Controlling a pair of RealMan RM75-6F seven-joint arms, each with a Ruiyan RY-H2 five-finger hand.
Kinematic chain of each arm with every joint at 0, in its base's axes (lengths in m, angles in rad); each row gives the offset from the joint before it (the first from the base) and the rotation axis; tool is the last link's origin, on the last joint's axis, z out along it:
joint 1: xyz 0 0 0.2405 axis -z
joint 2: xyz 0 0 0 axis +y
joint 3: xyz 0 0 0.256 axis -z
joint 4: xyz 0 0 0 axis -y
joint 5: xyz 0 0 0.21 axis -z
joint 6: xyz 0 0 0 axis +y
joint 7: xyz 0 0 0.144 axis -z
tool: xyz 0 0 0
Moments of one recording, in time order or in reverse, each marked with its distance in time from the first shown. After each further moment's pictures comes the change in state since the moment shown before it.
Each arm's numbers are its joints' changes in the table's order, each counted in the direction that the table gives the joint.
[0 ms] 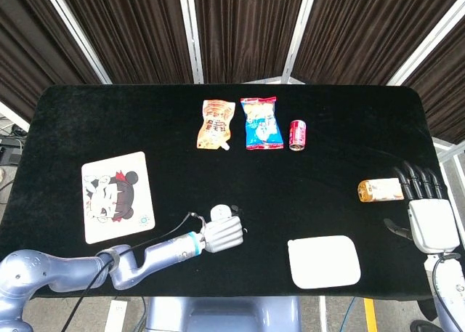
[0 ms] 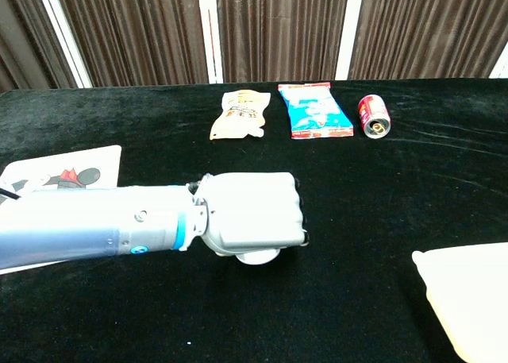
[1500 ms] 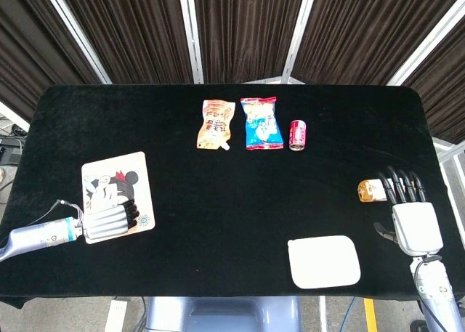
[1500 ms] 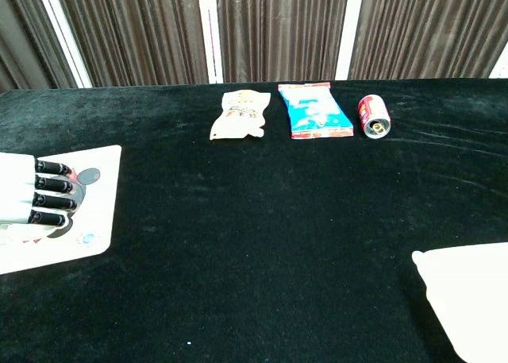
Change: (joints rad) left arm -0.320 0.146 -0.468 -0.984 -0.450 0.833 0.863; right arm 0.023 -0.049 -0.027 0.021 0.041 -0.032 0.136
